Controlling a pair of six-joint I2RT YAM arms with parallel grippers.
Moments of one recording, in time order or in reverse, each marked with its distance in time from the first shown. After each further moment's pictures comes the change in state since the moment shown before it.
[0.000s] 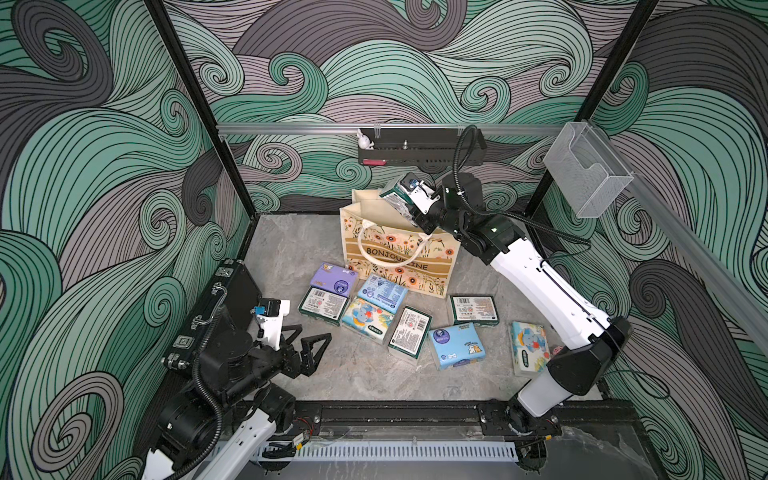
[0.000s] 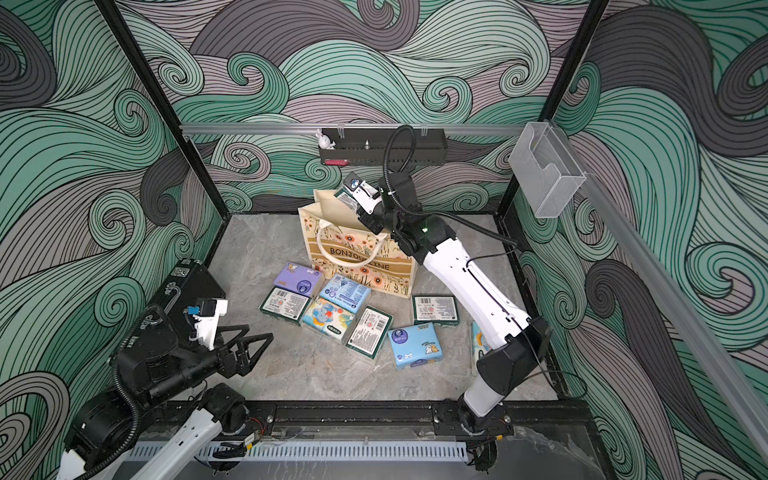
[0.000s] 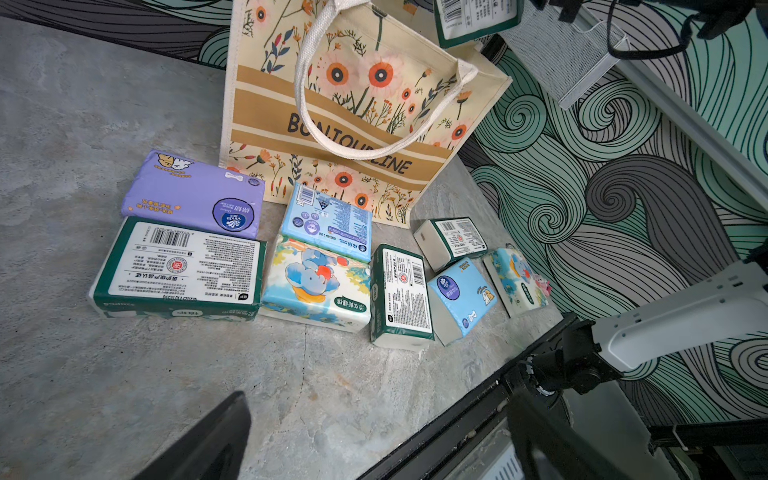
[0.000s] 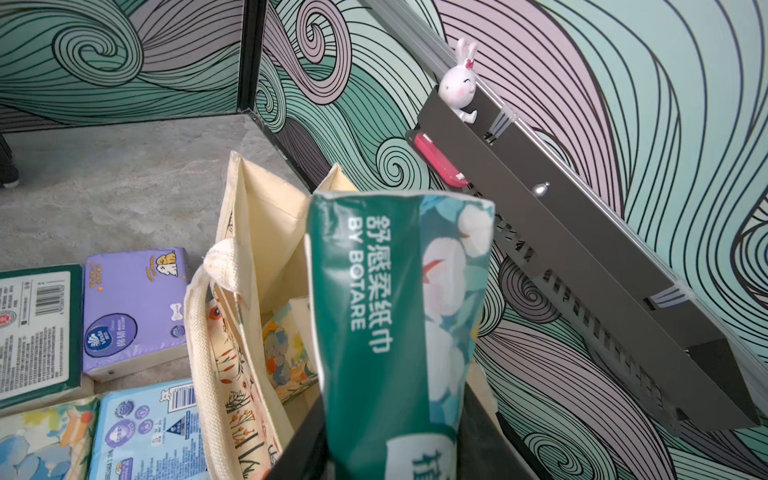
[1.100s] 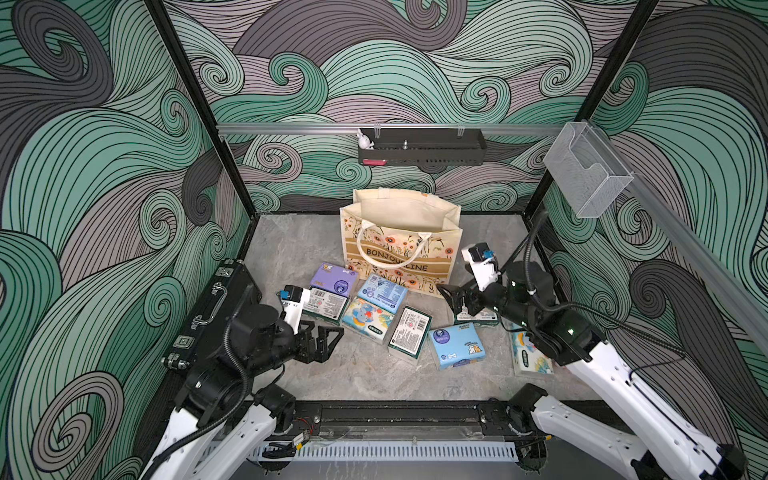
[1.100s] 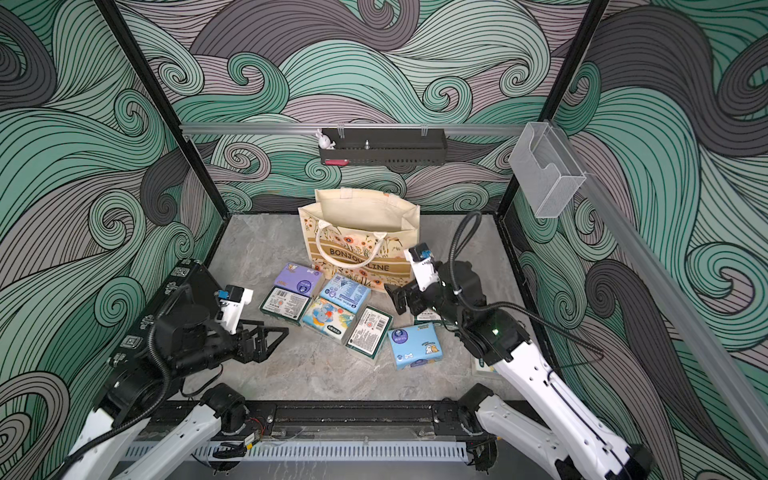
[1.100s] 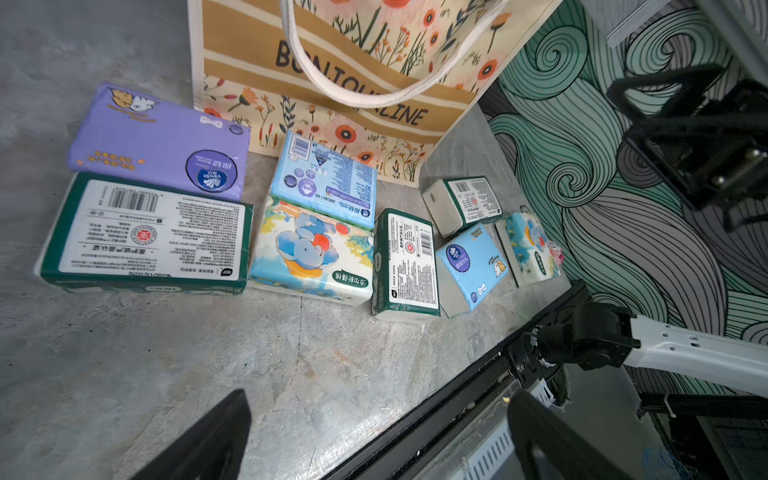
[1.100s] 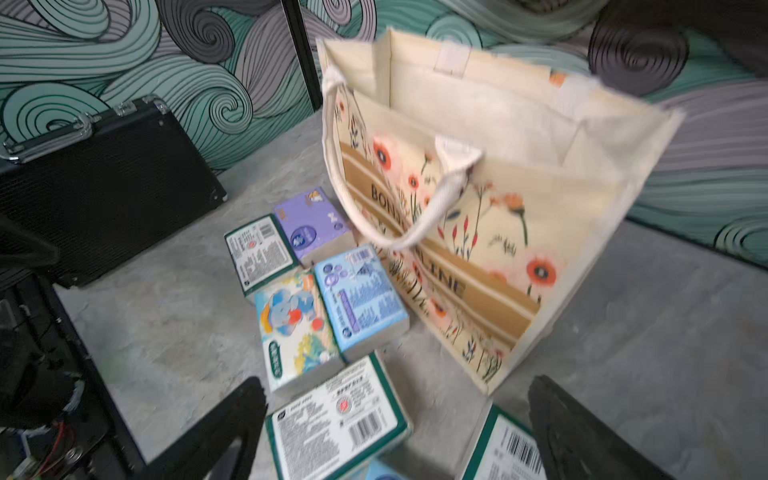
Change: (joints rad) left arm 0.000 0.240 -0.004 0.022 0.072 0.015; right arm 0.000 -0.841 -0.895 -0.047 -0.149 0.634
